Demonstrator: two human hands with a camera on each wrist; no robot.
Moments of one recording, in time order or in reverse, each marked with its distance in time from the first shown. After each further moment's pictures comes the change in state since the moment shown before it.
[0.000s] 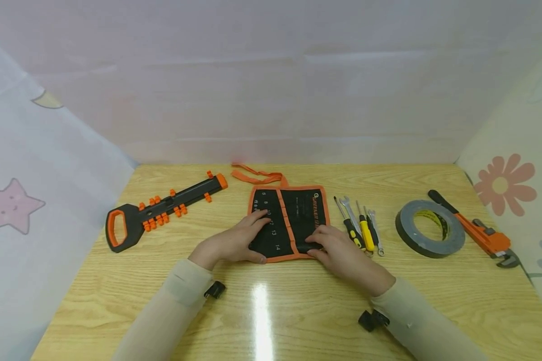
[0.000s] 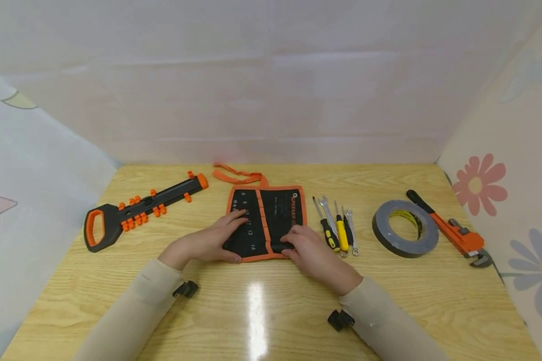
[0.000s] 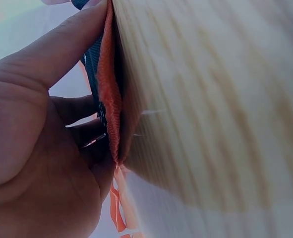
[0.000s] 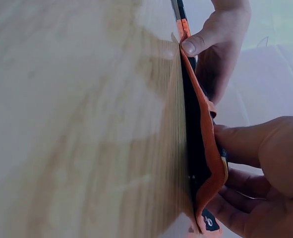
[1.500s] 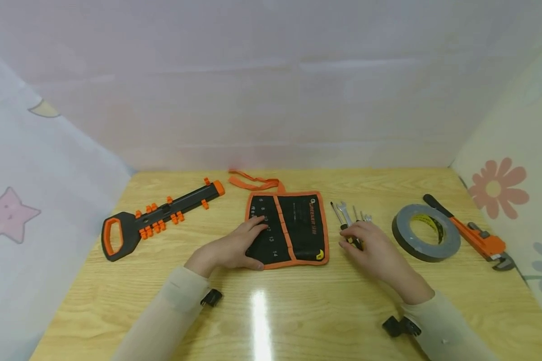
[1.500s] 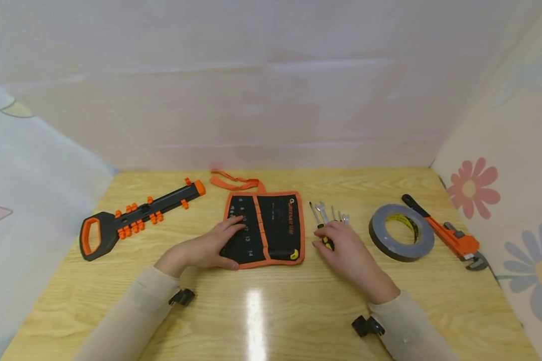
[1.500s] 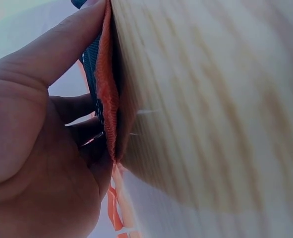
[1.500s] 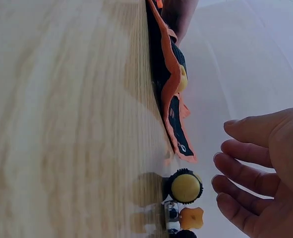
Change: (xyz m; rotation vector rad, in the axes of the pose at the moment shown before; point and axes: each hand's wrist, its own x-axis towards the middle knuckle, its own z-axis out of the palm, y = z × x) left_hand 0.000 -0.001 0.000 -0.031 0.015 0.027; right_hand -0.036 0.040 -0.038 0.019 0.284 0.059
